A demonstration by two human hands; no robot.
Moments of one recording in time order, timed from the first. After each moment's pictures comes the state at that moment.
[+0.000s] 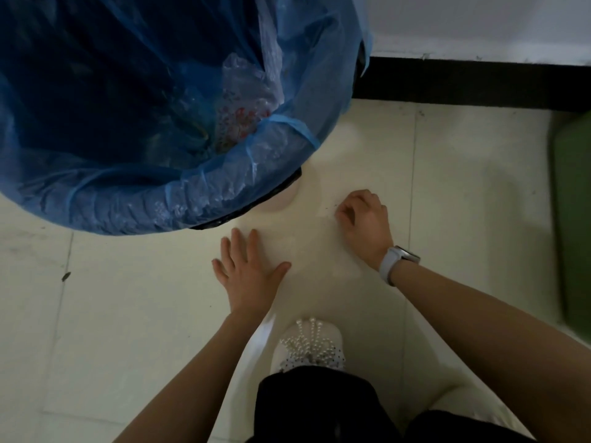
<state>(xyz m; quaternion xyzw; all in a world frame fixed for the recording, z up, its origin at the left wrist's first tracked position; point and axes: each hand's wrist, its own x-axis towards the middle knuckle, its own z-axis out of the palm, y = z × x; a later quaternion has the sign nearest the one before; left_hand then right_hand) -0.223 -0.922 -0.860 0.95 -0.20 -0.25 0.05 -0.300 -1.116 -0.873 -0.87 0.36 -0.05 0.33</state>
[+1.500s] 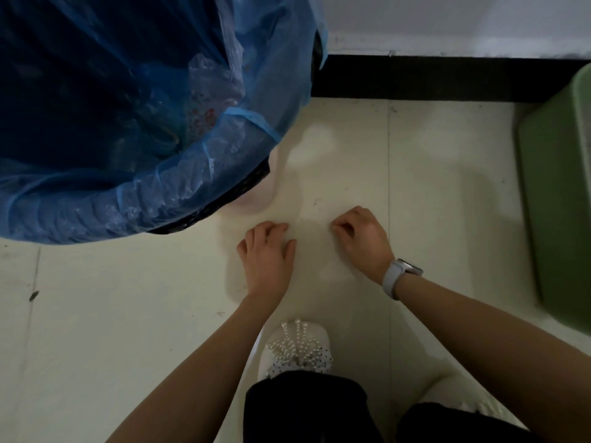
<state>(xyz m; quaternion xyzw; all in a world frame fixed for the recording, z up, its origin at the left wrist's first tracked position) -0.236 -0.975 -0.871 0.92 -0.30 -0.16 0.19 -0.337 -1.118 -0.868 -0.85 0.37 -0.03 0.37</state>
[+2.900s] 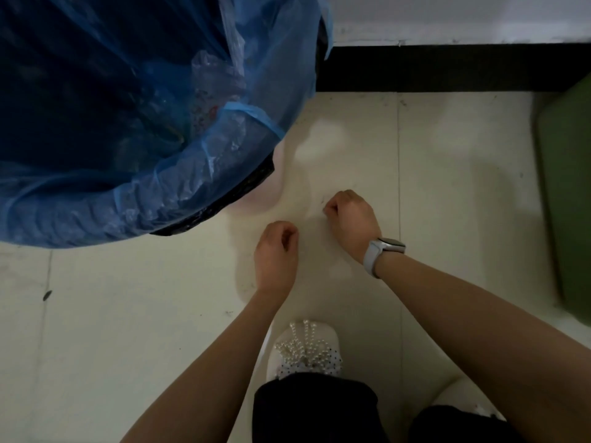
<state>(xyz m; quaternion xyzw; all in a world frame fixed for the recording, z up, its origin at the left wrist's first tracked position) -0.234 -0.984 -0.864 0.88 -0.21 -0.22 0.36 -0.290 -1.118 -0.869 -0.86 0.39 0.04 0.32</state>
